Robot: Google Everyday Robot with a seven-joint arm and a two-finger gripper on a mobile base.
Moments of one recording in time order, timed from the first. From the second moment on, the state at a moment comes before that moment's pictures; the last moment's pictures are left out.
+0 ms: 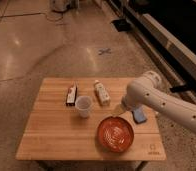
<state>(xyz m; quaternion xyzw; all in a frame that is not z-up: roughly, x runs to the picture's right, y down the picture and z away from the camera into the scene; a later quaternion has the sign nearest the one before) 0.115 0.070 0.751 -0.07 -0.20 -0.82 0.53</state>
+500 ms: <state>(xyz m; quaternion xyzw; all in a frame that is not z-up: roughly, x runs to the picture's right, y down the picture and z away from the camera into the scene) 0.034 -0.005 0.759 -0.04 -0.17 -0.85 0.50</state>
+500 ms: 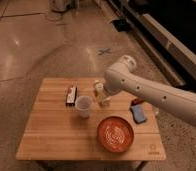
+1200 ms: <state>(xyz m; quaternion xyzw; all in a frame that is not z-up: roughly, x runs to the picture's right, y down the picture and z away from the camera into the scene) -0.078 -0.032 0.790 -0.03 -0.19 -0.86 0.47</state>
